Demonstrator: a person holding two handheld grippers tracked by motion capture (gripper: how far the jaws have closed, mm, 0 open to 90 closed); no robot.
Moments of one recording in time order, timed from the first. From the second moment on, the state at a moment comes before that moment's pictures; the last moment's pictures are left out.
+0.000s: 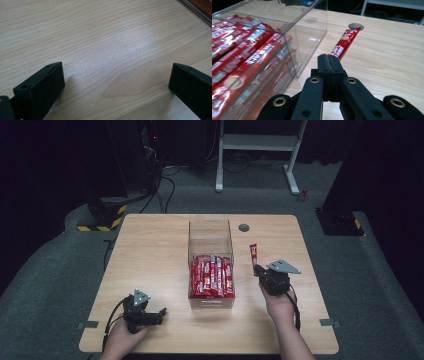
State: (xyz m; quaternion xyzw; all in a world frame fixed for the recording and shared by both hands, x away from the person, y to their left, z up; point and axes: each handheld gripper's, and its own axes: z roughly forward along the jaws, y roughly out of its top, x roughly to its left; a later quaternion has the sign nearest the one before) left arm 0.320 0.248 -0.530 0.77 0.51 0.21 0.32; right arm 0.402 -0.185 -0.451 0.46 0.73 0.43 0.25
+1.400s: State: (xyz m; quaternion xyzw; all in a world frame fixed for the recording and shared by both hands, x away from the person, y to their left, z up) left arm 0.319 0.248 -0.531 0.77 0.50 0.21 0.32; right arm 0.447 -0.183 -0.503 0.50 0.76 0.36 0.22
